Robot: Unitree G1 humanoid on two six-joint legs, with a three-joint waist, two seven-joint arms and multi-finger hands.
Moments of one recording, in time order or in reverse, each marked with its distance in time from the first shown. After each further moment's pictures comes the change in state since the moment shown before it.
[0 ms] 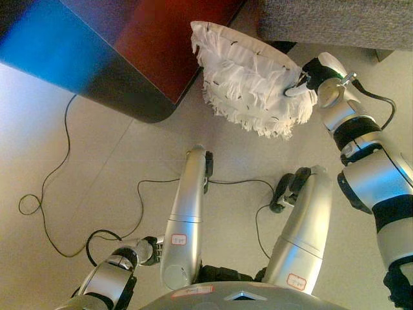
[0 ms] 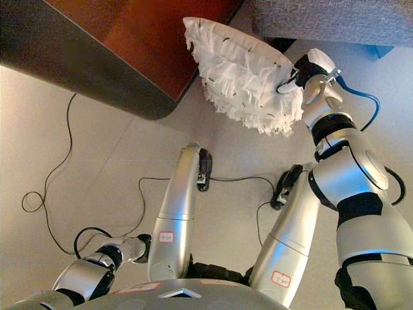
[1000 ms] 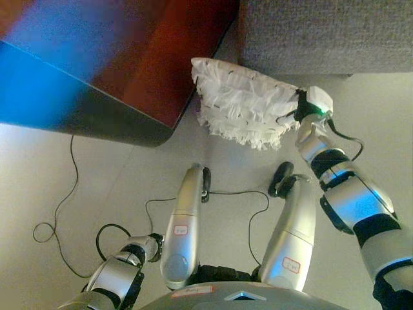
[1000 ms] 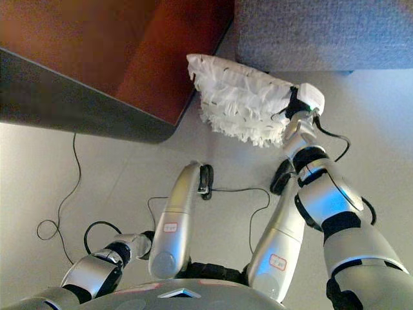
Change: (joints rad) left arm -0.037 -0.056 -0.007 0.025 0.078 -0.016 0.039; right arm 0.161 0.099 -0.068 -0.042 -0.087 0.090 -0.241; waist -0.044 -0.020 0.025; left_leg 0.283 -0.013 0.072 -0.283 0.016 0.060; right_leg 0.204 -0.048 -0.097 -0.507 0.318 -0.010
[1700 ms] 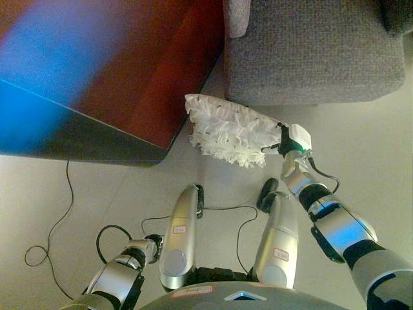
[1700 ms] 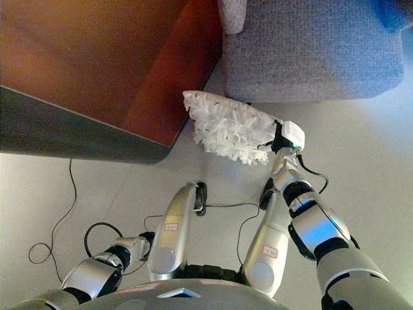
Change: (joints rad) left arm 0.022 -0.007 -0.001 0.004 0.116 -0.057 0.005; right arm 0.321 0.082 -0.088 -0.095 -0.020 -0.102 -0.124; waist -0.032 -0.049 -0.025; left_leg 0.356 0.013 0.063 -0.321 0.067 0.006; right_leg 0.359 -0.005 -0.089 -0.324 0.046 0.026
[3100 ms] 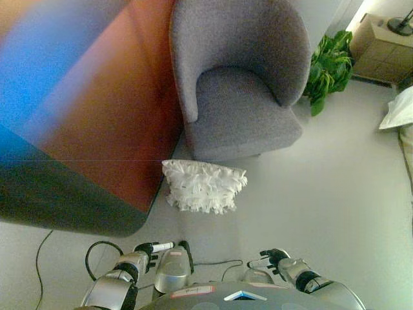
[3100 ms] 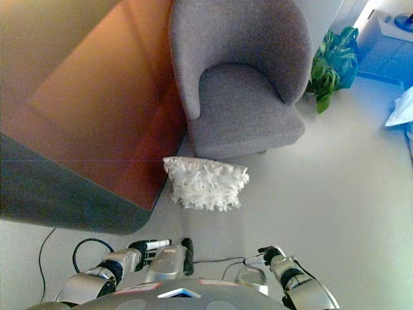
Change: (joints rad) left arm 0.116 0.033 0.081 0.023 0.141 -0.074 -0.007; right arm 0.641 0.168 -0.245 0.084 0.085 -0.016 0.385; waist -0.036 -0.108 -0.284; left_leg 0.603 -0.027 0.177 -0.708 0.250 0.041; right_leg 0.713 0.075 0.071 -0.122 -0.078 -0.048
